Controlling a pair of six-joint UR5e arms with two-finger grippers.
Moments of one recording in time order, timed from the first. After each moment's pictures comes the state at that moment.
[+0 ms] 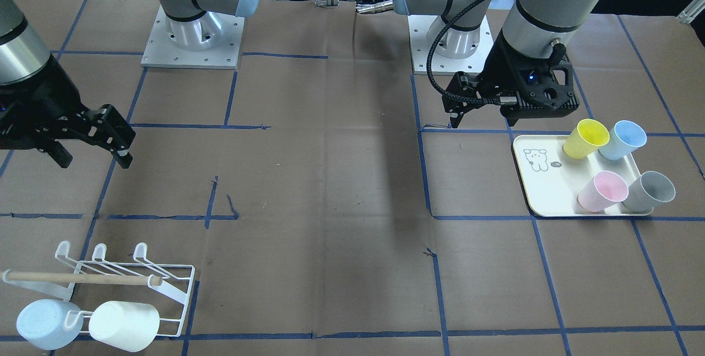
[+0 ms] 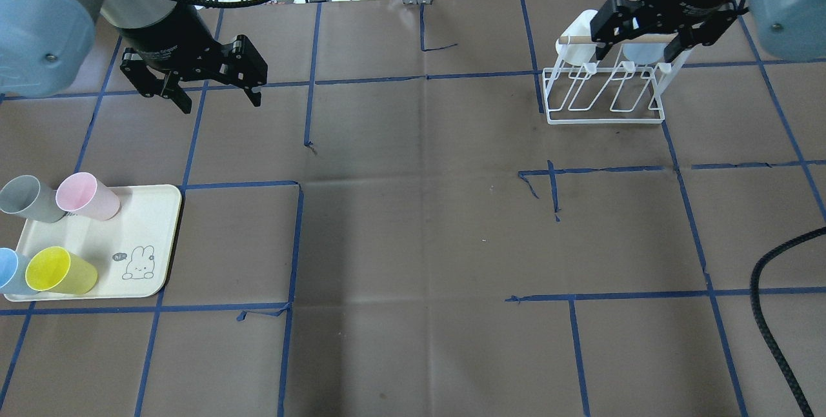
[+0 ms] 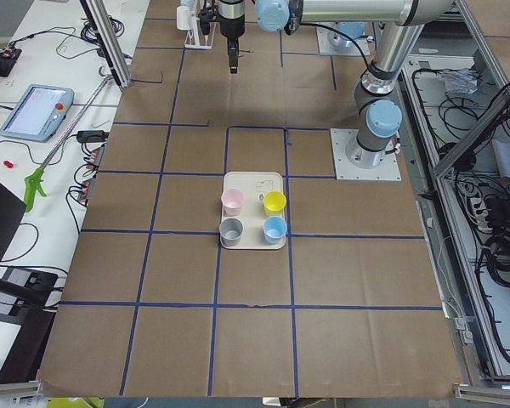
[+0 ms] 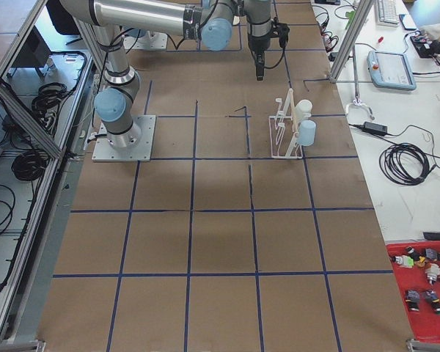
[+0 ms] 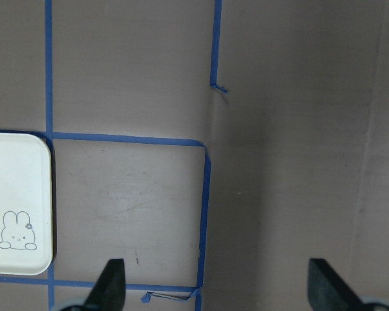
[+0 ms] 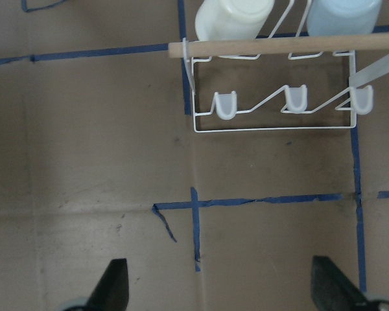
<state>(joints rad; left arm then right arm) -1.55 -1.62 -1.55 -1.53 1.57 -0.04 1.50 -1.50 1.57 -1.78 -1.51 -0.01</state>
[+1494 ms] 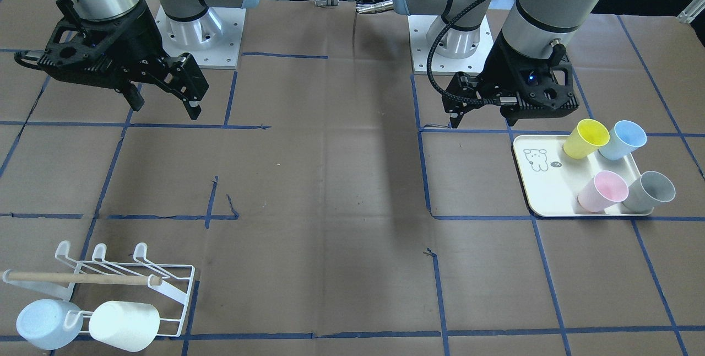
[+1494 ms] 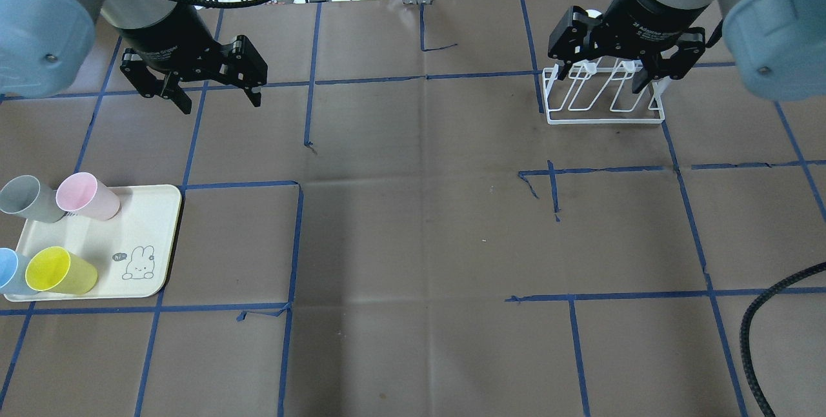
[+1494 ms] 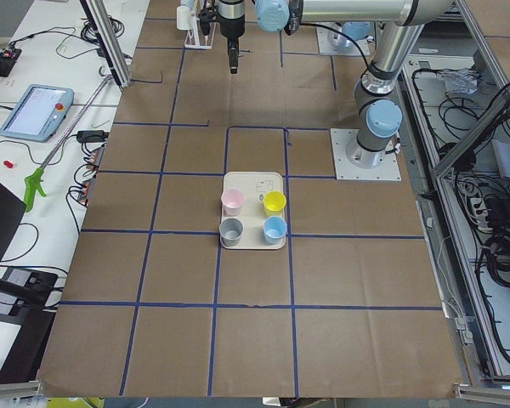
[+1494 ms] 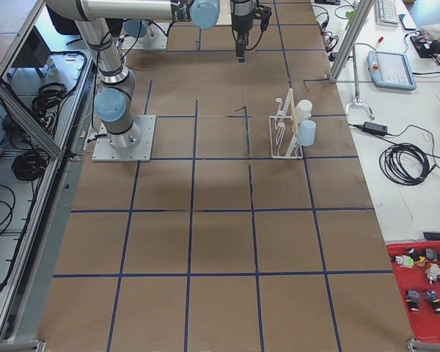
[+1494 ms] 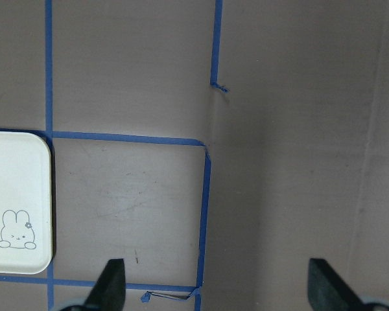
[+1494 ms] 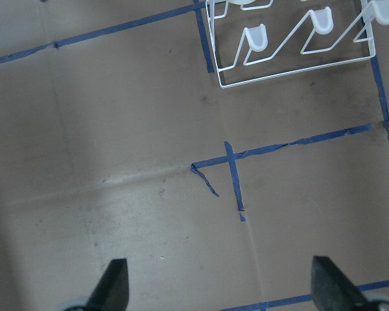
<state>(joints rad) -1.55 -1.62 -1.56 -1.53 1.57 -0.04 1.57 -1.59 1.62 -1.73 -1.51 0.22</state>
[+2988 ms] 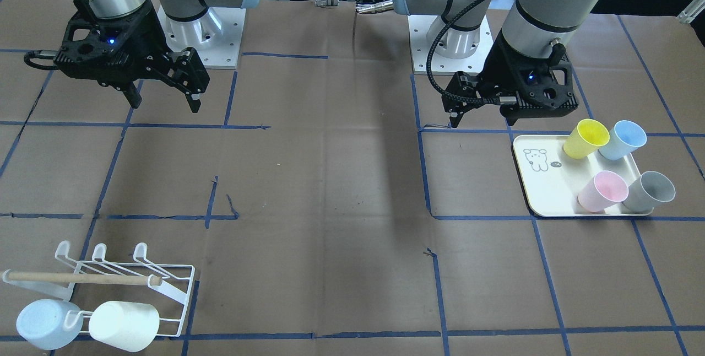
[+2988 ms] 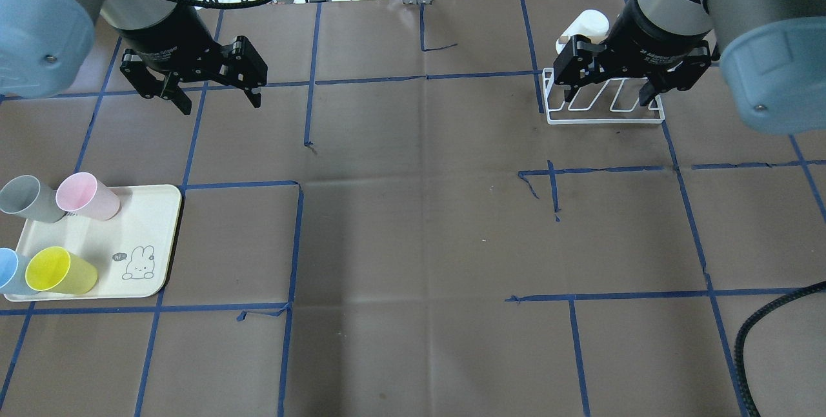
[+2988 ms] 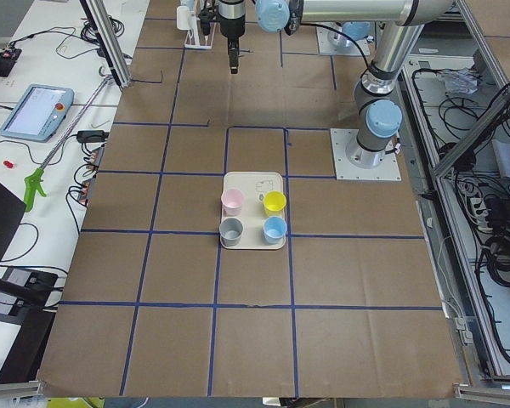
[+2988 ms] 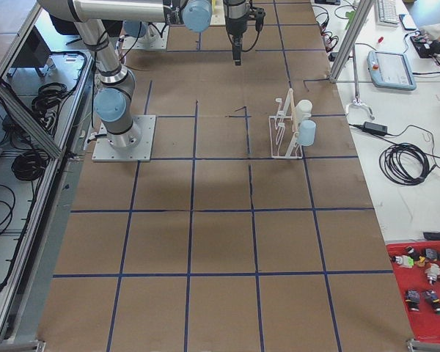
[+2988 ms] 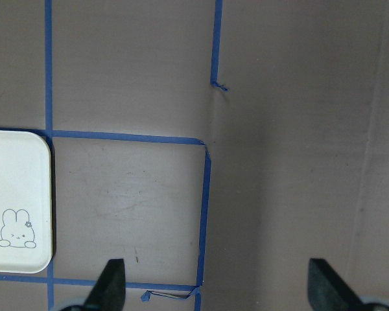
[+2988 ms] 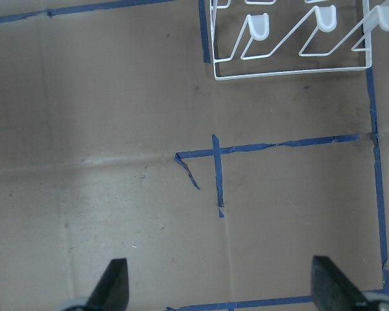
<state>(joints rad) -1.55 -1.62 -1.56 -1.53 1.57 -0.04 1.57 -1.63 1.69 -1.76 -1.54 0.10</state>
